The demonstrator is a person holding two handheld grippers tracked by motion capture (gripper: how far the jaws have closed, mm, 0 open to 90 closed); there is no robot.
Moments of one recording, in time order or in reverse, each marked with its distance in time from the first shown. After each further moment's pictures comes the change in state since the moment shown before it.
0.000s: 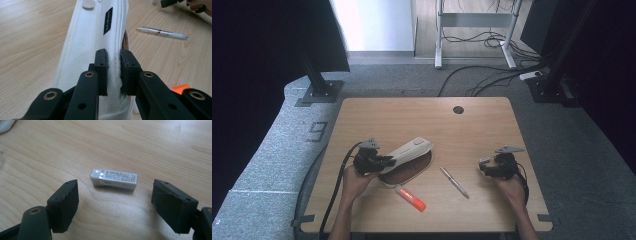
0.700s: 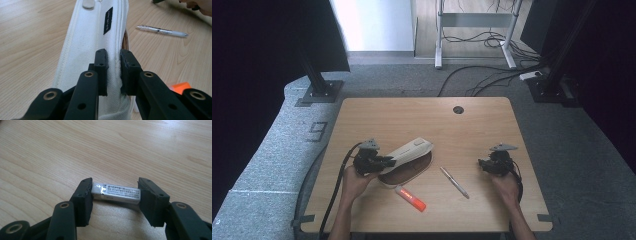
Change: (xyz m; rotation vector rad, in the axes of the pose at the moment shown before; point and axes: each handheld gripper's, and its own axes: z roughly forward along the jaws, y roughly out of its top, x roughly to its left) left arm 0.000 -0.001 0.000 0.003 -0.003 0.007; right arm 0.010 0.010 0.008 0.005 -0.081 -0.023
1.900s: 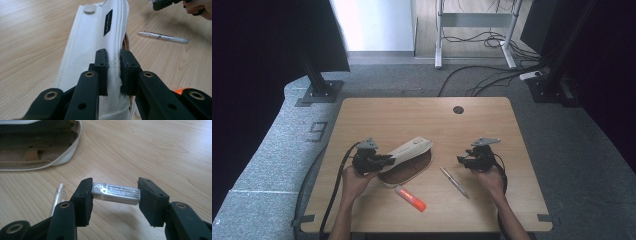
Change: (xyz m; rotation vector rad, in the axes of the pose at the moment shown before) left arm 0.001 -0.001 -0.002 -0.041 0.016 -0.007; right arm 0.051 0.041 0.005 -0.062 0.239 -0.093
